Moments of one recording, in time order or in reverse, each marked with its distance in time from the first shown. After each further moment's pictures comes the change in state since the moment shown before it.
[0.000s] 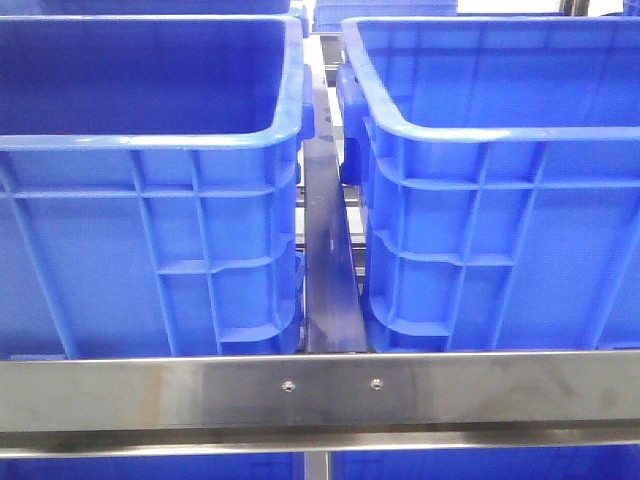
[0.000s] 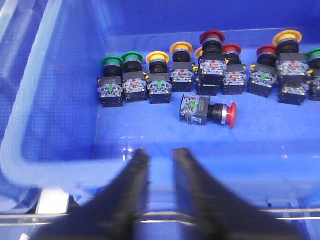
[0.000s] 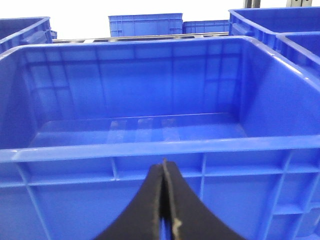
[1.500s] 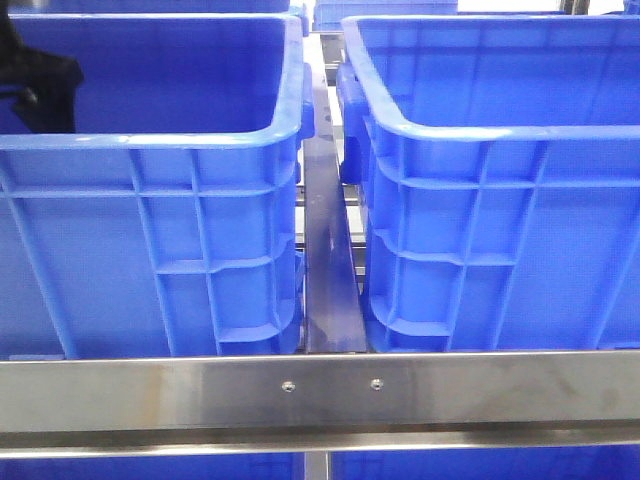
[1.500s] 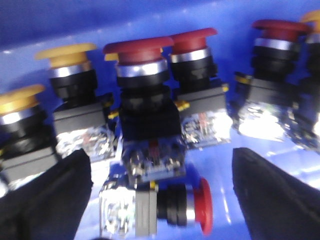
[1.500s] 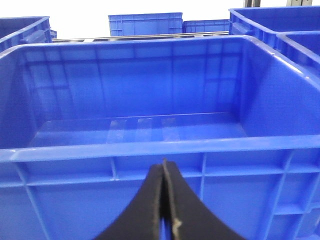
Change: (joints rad) left arm -0.152 1.262 -0.876 -0.068 0.269 0.081; right arm 0.000 0.000 0.000 0.000 0.000 0.000
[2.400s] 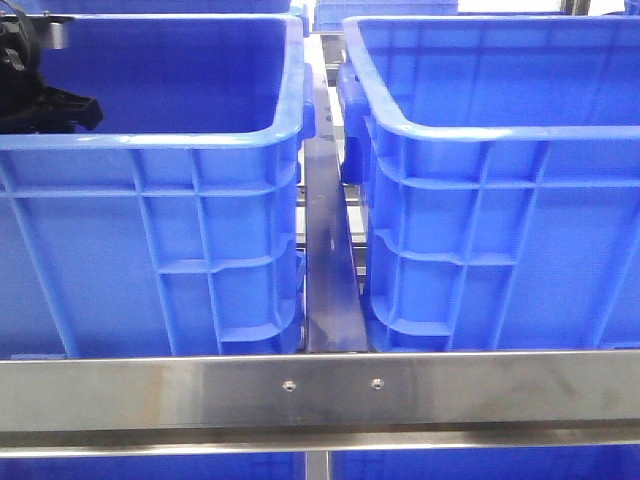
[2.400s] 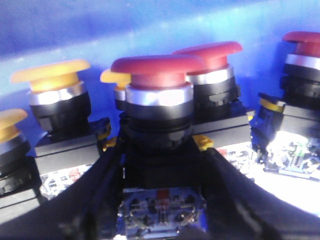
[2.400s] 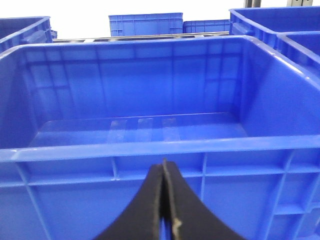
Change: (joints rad) left arm 0.000 0.076 -0.008 0.002 -0.079 0.000; right arm 0.000 0.000 0.000 0.000 0.000 0.000
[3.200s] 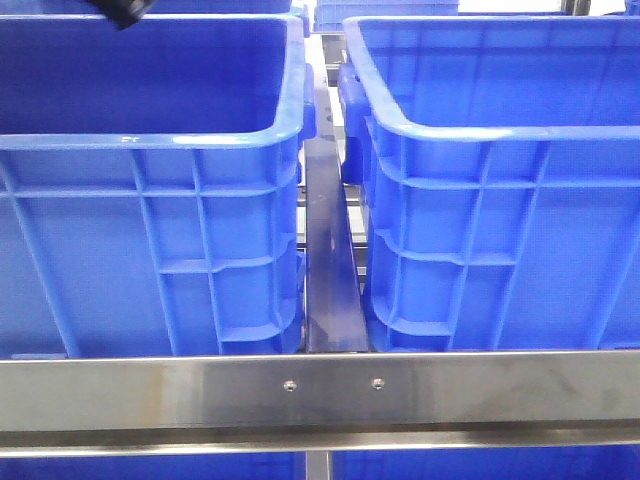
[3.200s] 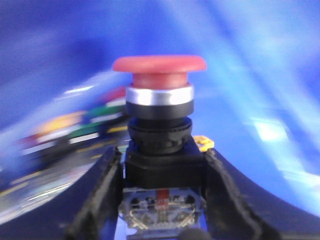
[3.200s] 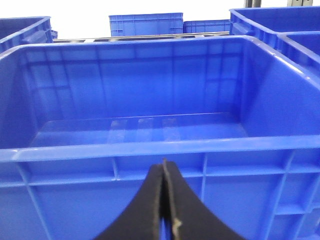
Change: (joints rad) left arm -0.012 -0.287 0.000 -0.777 0.281 0.700; right arm 0.000 0.000 0.000 0.000 0.000 0.000
